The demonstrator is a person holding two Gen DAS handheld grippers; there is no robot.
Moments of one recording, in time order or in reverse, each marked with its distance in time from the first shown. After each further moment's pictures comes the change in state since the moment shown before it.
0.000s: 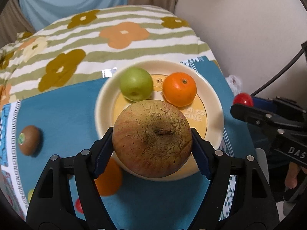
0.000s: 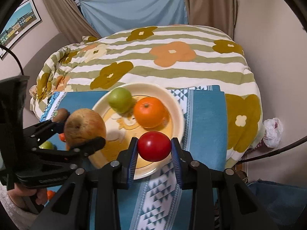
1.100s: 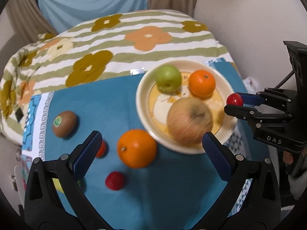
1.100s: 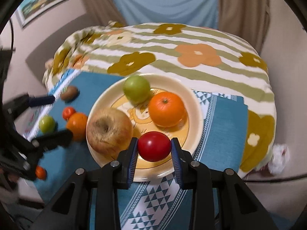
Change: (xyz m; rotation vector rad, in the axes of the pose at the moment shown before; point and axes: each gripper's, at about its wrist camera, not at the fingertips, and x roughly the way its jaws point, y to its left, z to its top) left arm -0.054 0.028 -0.027 -0.042 -0.028 0.175; right arm 0.031 0.015 -0.008 -0.258 0.026 0.095
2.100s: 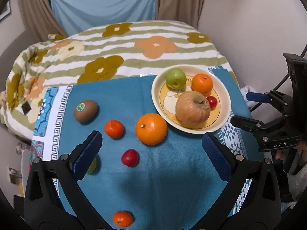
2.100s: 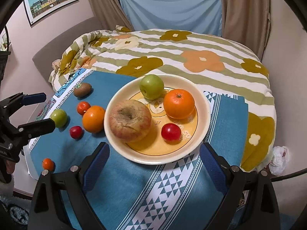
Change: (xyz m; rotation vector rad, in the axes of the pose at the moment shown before) left arm -0.065 0.021 -0.038 -0.050 -0.096 0.002; right arm -0.039 0.026 -0.018 0.000 -0.062 -0.001
